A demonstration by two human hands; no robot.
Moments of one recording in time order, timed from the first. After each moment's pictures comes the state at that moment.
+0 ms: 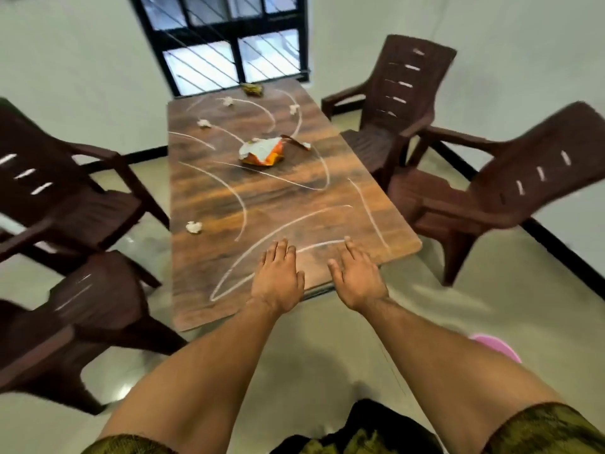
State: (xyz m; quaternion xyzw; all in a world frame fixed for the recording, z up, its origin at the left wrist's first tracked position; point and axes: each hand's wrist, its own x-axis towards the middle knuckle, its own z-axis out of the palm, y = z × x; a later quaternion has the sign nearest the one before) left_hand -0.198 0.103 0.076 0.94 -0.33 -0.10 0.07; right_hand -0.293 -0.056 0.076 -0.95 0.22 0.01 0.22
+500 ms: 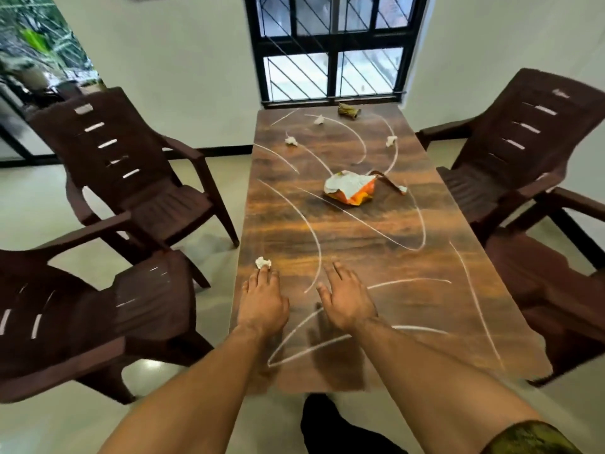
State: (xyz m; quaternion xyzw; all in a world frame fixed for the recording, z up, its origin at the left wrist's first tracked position) left_hand -0.004 0.214 0.047 0.98 -0.12 -0.12 0.10; right_hand -0.044 0.027 0.052 -0.97 0.05 0.06 0.21
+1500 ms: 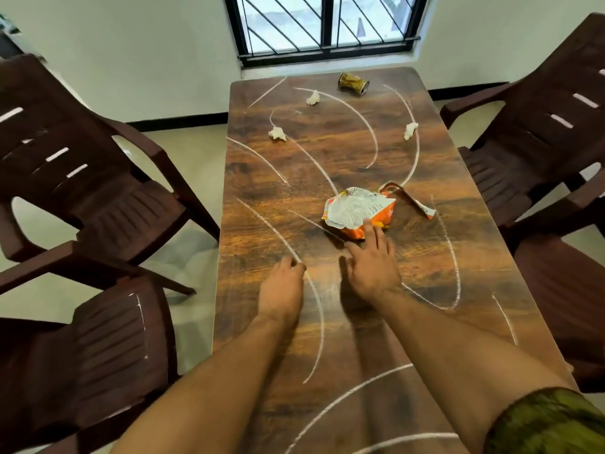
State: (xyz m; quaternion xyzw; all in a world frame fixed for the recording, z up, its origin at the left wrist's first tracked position) left_hand 0.231 0.115 0.007 0.97 -0.18 -0.12 0.14; right_hand 0.213 -0.086 0.004 -0.99 0.10 0.07 0.10
